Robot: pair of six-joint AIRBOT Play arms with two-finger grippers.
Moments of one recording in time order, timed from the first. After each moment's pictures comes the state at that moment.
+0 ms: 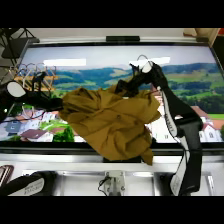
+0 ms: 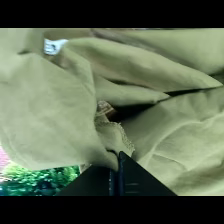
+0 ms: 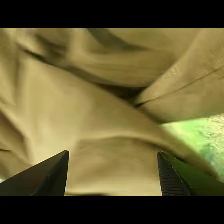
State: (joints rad) left arm -0.04 -1.22 1.10 1.23 -1.18 -1.49; right arm 0.25 -2.10 2.01 -0.94 1.36 1.66
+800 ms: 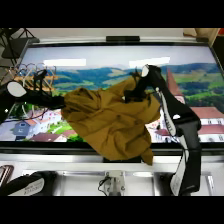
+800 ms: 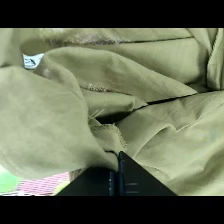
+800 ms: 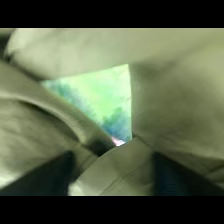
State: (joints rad) left arm -0.05 -1.22 1.10 1.17 -1.13 -1.45; right arm 0.25 -2.11 1.99 -1.21 1.53 1.55
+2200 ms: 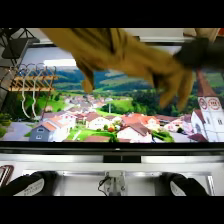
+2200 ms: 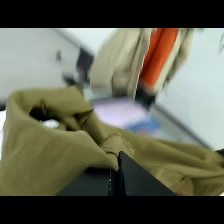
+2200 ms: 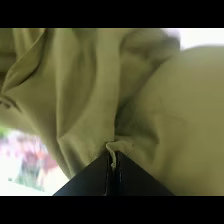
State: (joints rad) left arm -0.08 -1.15 1.78 0.74 -1.08 -1.29; right arm 0.11 -0.97 1.52 -1.27 1.29 1.64
